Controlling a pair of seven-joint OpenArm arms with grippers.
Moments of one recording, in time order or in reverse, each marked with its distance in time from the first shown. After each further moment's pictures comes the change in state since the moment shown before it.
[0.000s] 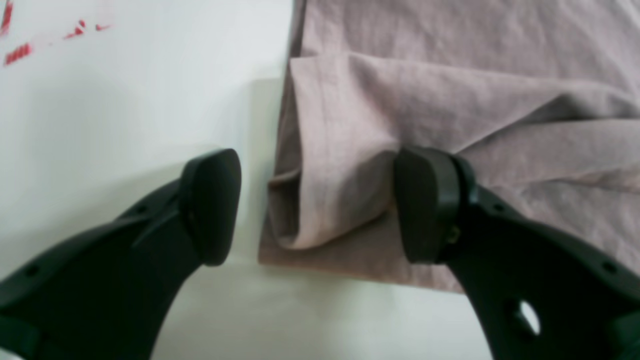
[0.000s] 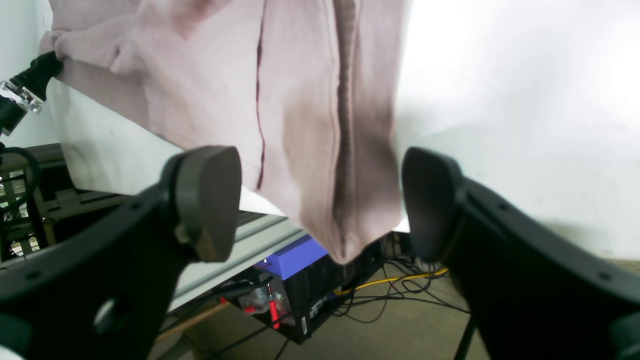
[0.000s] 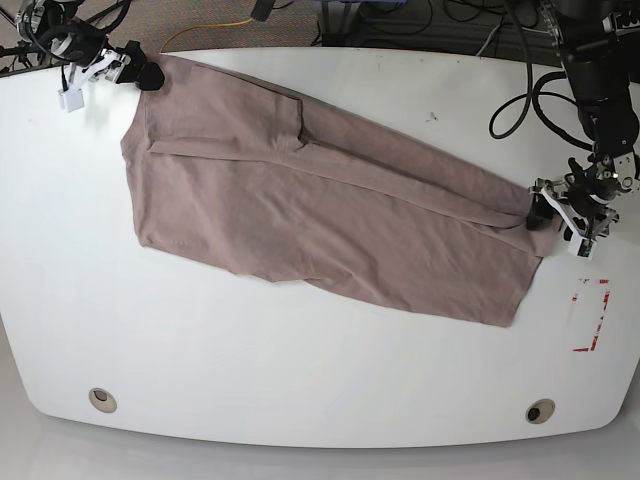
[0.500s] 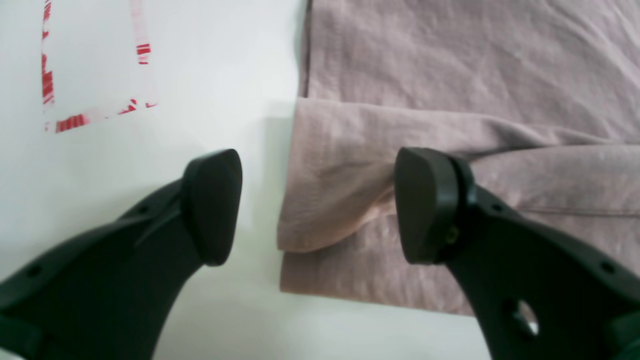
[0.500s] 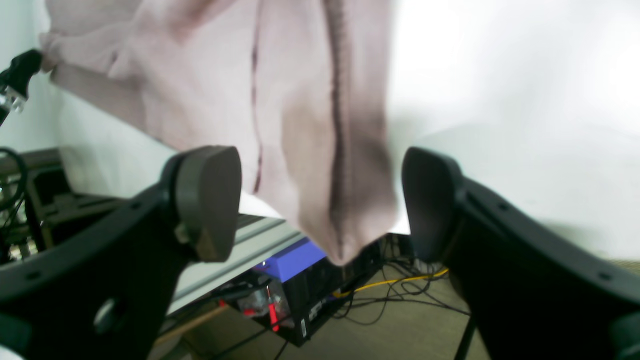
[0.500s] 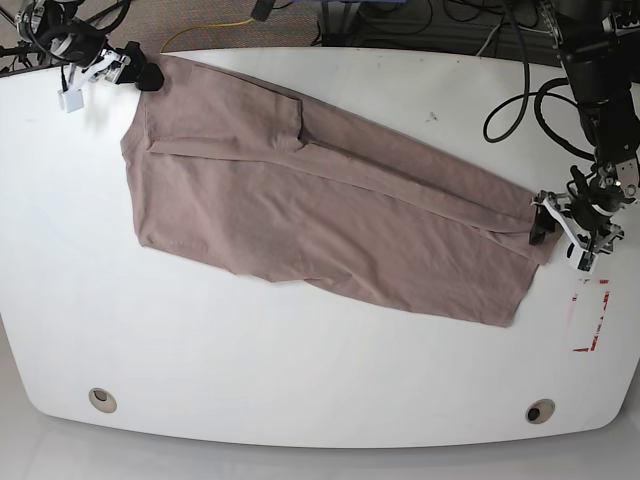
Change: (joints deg) left arm -0.3 0.2 0.0 6.3 0.9 -0.1 1.0; right arm 0.0 0.0 0.0 0.0 -0.2 0.0 0.3
